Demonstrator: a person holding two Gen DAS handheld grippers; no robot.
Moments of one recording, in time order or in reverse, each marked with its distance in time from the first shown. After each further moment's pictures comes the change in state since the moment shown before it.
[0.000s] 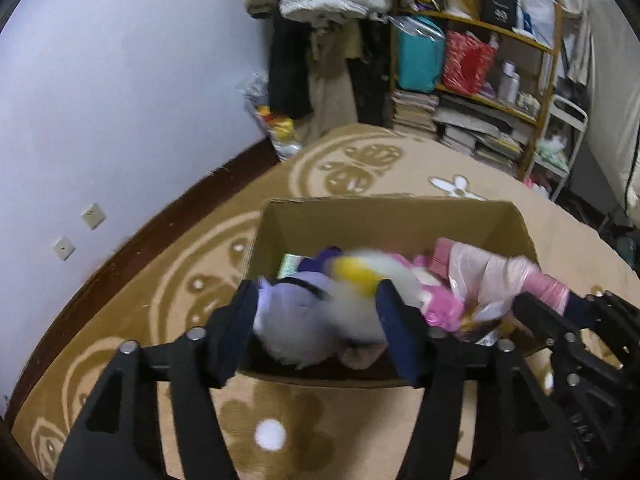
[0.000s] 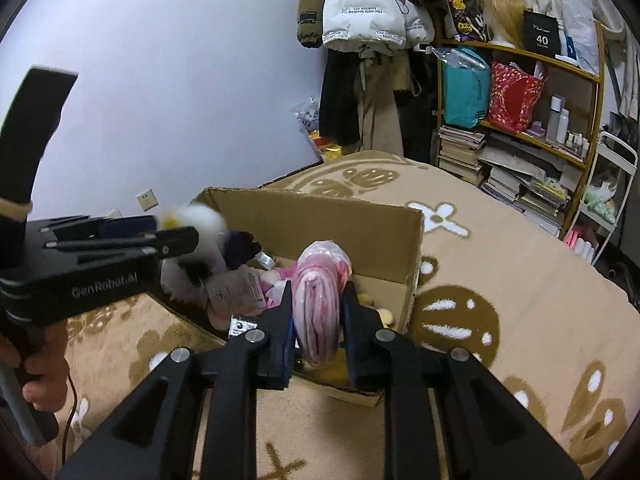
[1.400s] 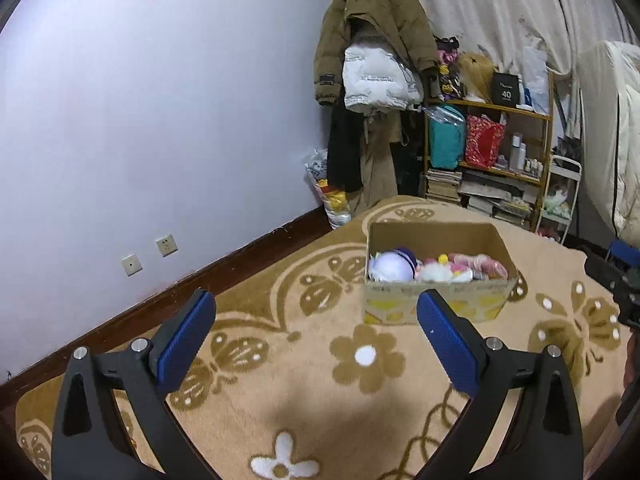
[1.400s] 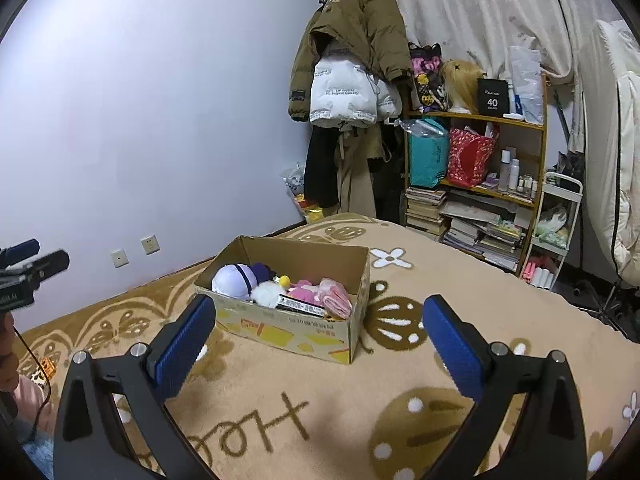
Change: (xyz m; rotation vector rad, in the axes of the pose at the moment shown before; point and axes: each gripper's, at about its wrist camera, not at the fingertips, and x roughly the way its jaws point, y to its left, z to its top) left arm -0.219 0.084 -0.121 -0.046 -0.295 0.108; right arm -0.173 0.021 -0.042 -0.007 -0.246 -0.087
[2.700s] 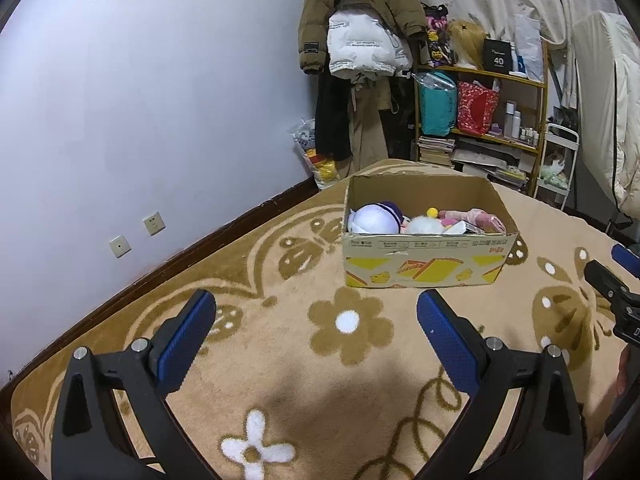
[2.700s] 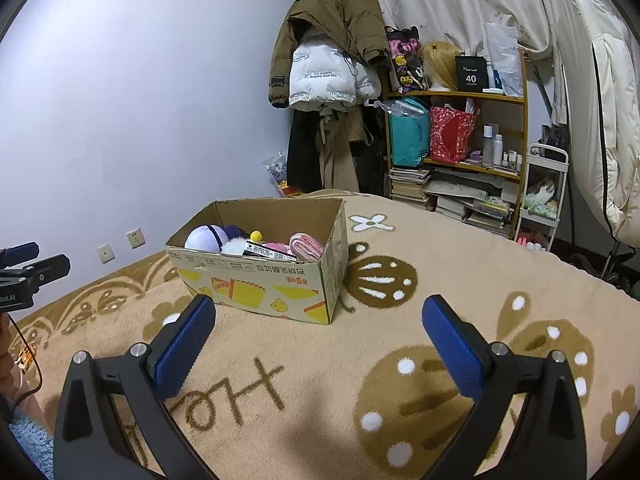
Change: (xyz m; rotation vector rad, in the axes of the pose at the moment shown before) left arm 0.034 -0.035 -0.032 0.024 0.088 0.003; right arm 0.014 -0.024 -0.067 0.047 0.016 -0.041
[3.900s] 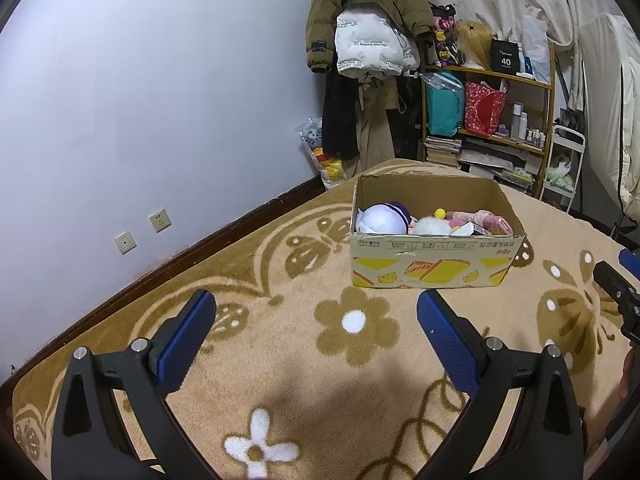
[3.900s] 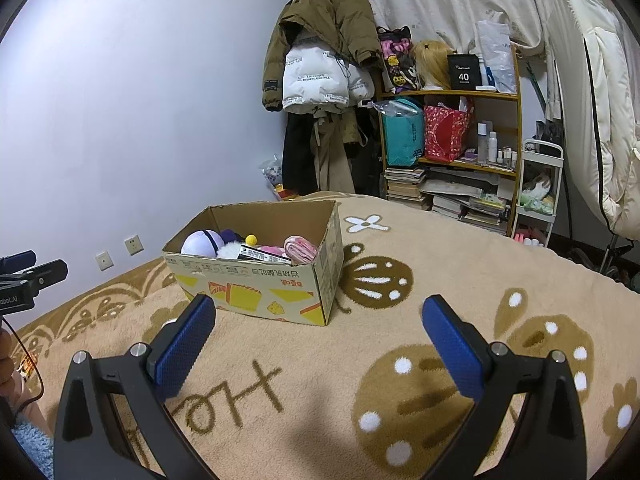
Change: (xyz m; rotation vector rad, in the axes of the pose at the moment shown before) left arm 0.000 0.005 -0.001 -0.008 0.003 0.013; right arm -0.002 -0.001 0.001 0.017 -0.003 -0.010
